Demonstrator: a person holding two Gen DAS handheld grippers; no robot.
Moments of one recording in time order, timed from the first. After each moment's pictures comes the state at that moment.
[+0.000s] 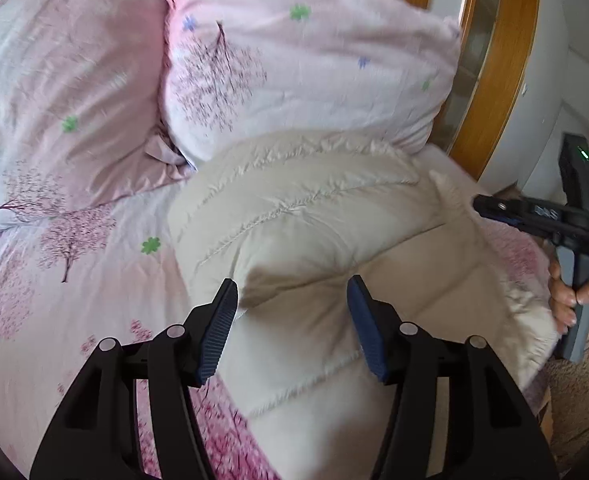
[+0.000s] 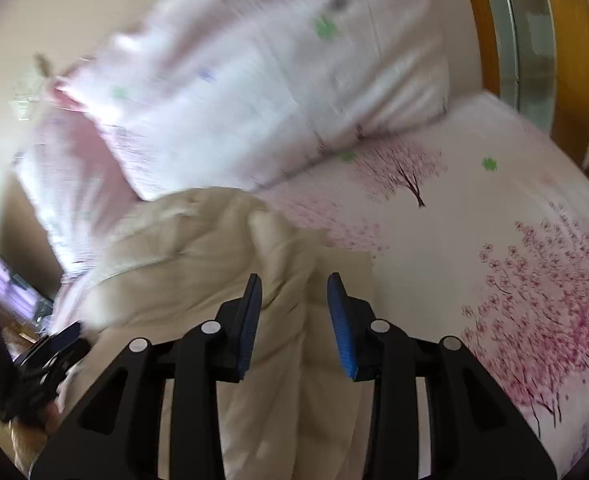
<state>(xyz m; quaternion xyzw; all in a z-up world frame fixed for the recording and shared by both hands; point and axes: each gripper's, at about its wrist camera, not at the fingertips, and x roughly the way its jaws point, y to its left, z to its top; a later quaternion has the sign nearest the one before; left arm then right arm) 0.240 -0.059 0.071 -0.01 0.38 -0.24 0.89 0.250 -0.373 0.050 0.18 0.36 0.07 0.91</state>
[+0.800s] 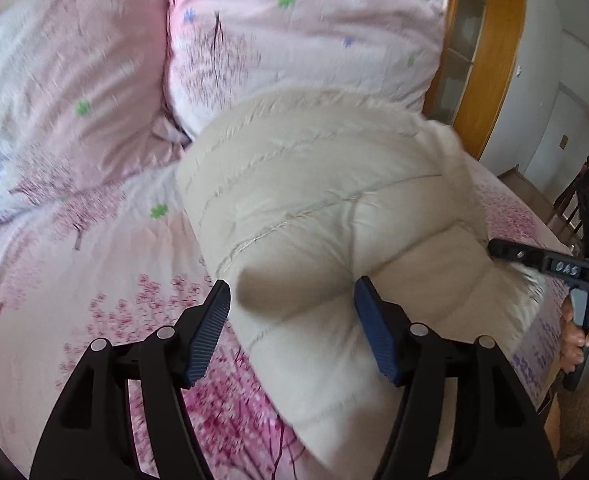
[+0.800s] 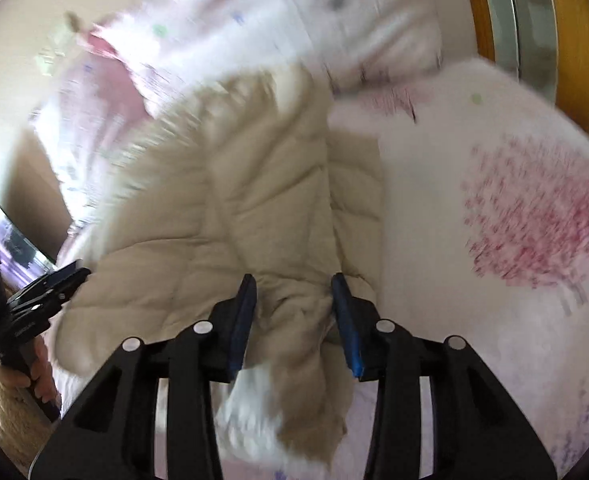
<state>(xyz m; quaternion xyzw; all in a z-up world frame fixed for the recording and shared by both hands) 0.195 -0.057 0.059 0.03 0.38 -0.23 0.90 0.166 -0.350 0.010 0.16 0.36 0.08 0.91</state>
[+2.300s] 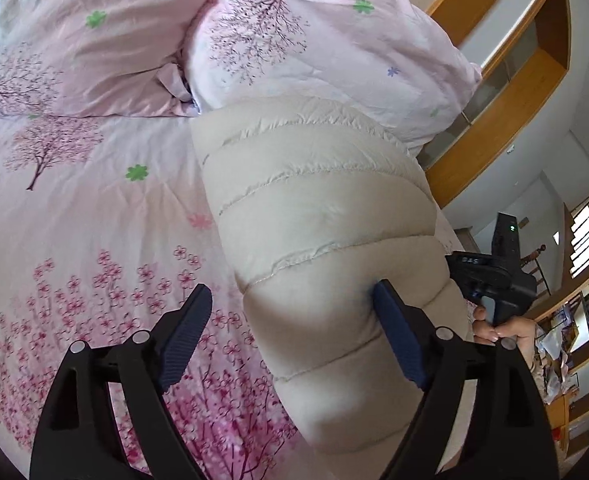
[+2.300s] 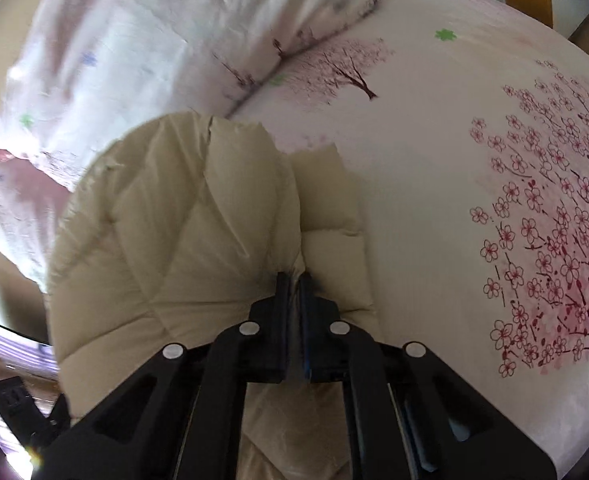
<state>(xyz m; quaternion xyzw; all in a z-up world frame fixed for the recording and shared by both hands) 0.258 -0.023 0.035 -0.16 0.44 -0.27 0.84 0.291 -0.394 -0.025 0.30 0.46 -0.01 0.83</state>
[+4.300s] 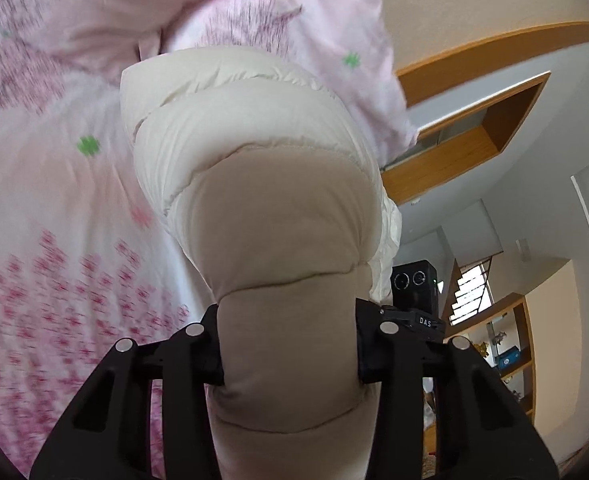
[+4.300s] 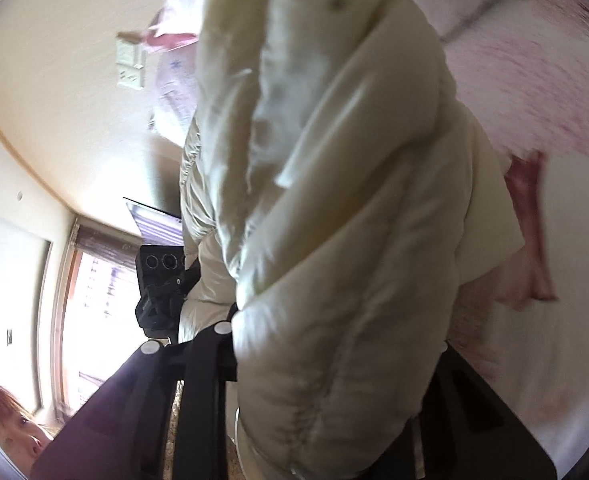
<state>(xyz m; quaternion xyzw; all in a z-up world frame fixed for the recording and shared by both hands) 0.280 0.032 0.026 -0.36 0.39 -0.41 0.74 0.298 -0.294 0.004 0.34 0.46 0.38 0.73</state>
